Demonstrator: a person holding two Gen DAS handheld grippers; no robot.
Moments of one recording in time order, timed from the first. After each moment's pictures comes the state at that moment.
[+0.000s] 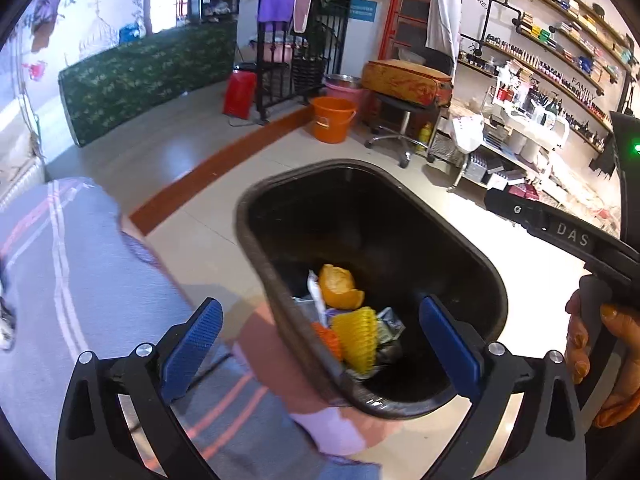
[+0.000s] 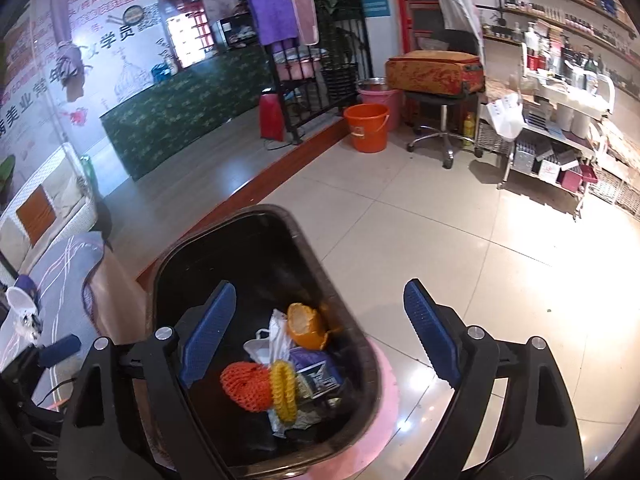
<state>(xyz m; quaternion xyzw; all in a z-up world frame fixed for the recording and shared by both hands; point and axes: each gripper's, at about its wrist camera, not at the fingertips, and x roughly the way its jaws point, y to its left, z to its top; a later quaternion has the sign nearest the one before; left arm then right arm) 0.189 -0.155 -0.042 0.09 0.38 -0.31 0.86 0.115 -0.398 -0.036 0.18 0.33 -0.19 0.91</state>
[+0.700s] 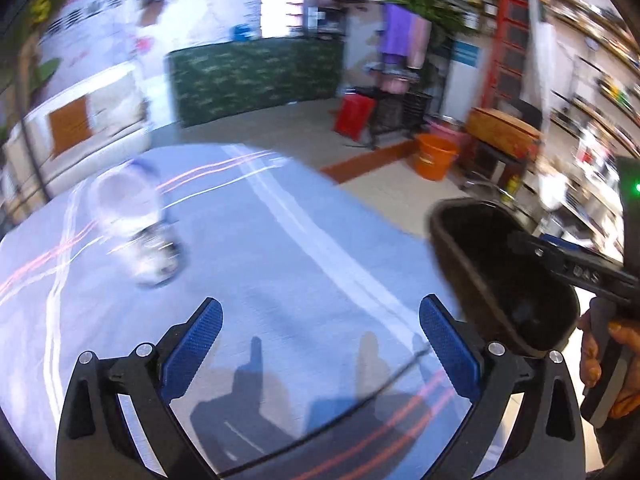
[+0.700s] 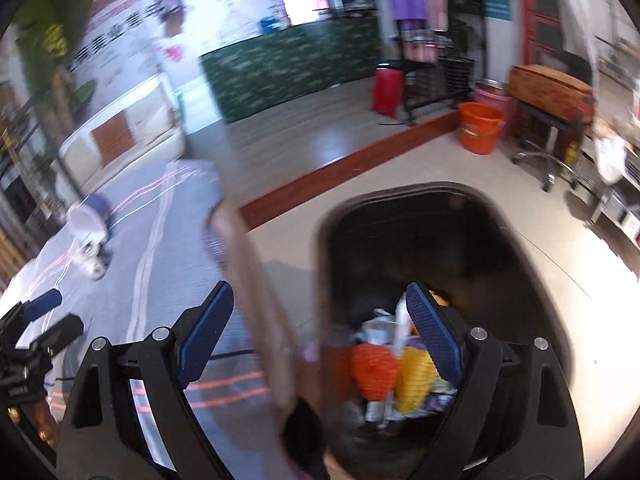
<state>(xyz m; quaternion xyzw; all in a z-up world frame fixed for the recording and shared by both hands) 0.191 0.012 -0.026 0.03 0.37 -0.14 0.92 0.179 -0.254 -0.035 0.11 0.37 -0.01 0.92</state>
